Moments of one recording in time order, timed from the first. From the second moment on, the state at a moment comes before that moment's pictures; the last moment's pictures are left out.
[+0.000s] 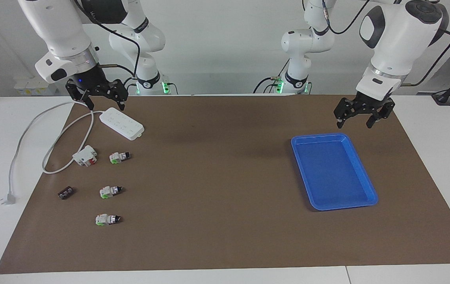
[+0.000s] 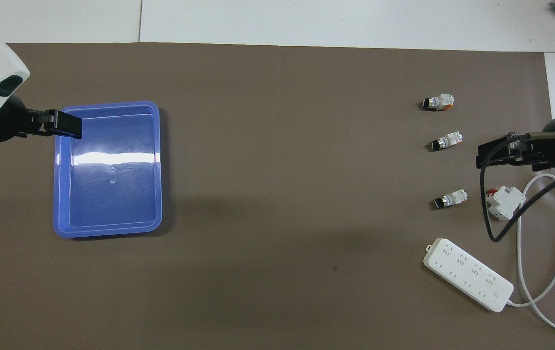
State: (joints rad) left arm -0.01 0.05 -0.12 -1.60 0.02 1.74 -0.04; right arm 0.05 -0.01 0.00 -1.59 0.01 1.56 0.11
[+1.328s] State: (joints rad) left arm -0.01 0.05 -0.12 -1.60 0.02 1.74 -0.04; right arm 0.01 -0.05 0.00 -1.70 0.01 1.66 -0.44
